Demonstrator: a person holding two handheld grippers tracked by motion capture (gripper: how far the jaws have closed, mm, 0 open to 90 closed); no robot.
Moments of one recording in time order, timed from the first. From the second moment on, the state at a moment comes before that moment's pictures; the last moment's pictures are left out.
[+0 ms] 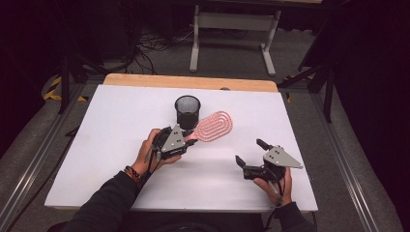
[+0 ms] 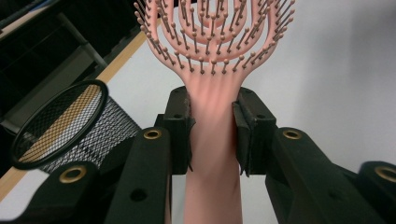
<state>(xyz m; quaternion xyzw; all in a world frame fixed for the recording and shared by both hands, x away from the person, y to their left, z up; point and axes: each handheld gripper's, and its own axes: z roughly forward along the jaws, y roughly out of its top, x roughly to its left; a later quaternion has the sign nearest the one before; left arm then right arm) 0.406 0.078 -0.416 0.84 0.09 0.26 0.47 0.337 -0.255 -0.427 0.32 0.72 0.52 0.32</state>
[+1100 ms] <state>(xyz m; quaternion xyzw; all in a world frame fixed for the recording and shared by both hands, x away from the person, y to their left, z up) 0.381 0.076 -0.441 0.77 0.16 0.28 0.55 0.384 -0.143 -0.385 0.34 0.66 0.62 0.25</state>
